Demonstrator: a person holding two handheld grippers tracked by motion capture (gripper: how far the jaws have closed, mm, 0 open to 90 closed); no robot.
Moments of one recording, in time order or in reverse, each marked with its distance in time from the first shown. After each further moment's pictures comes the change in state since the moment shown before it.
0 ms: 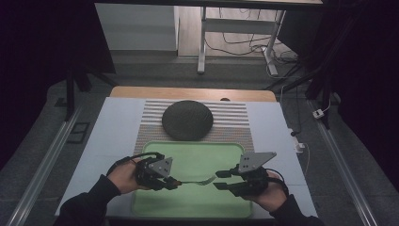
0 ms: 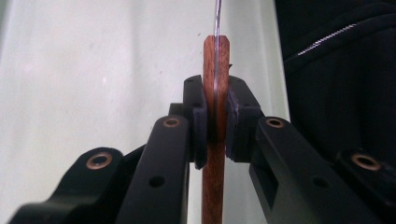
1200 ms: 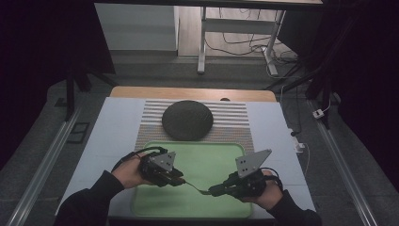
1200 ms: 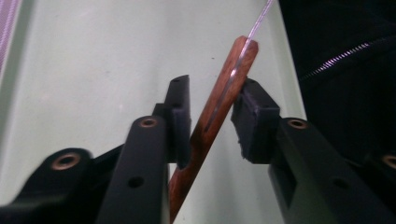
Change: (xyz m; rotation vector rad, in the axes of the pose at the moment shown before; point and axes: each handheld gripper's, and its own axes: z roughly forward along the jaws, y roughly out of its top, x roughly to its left) left arm 0.017 0.006 0.006 -0.082 -0.028 0.100; right arm 0.003 0.011 0.005 -0.049 0.337 -0.088
